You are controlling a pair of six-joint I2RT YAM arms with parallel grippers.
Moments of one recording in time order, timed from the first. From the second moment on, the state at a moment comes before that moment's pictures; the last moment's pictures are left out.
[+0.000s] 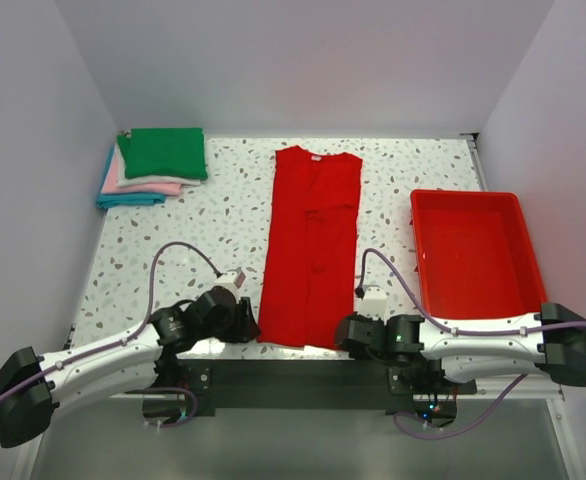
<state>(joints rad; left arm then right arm) -0.93 0.79 0.26 -0.33 -0.05 -0.85 1.38 1.03 0.48 -0.68 0.46 1.32</state>
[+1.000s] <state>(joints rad) -0.93 0.78 0.26 -0.34 0.04 -0.95 1.38 0.94 0.53 -0.77 0.46 1.29</state>
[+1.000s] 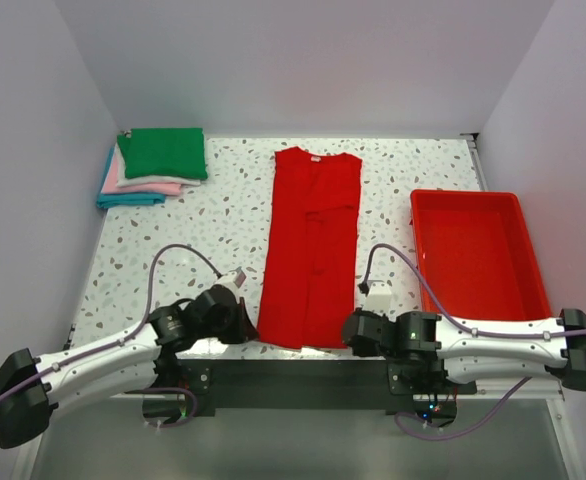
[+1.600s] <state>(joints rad) -0.96 0.77 0.36 -0.41 -0.02 -0.92 1.44 0.98 0.60 -0.83 0.50 1.24</state>
